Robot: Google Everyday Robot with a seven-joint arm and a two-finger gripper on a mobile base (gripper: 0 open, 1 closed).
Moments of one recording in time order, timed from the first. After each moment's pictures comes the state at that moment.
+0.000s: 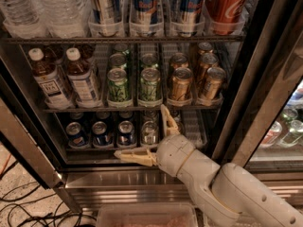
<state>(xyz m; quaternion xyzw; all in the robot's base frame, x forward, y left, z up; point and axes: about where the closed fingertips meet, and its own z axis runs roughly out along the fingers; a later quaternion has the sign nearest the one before) 0.490 0.010 0.811 -0.33 0.60 0.22 0.70</state>
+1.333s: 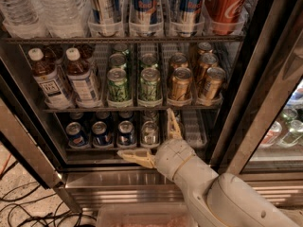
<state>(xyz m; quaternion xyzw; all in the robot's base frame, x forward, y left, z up) 0.495 -0.004 0.797 -0.30 0.64 0.14 0.69</state>
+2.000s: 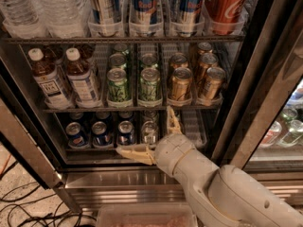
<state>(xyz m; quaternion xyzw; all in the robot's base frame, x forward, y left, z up) 0.497 -0.003 0.805 -0.30 0.67 0.15 0.67</state>
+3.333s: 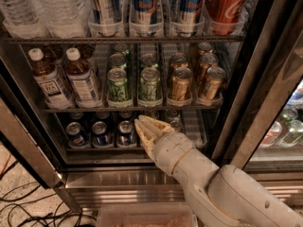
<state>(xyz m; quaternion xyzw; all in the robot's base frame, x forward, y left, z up) 0.494 0.004 0.822 -0.27 0.65 0.20 0.68</state>
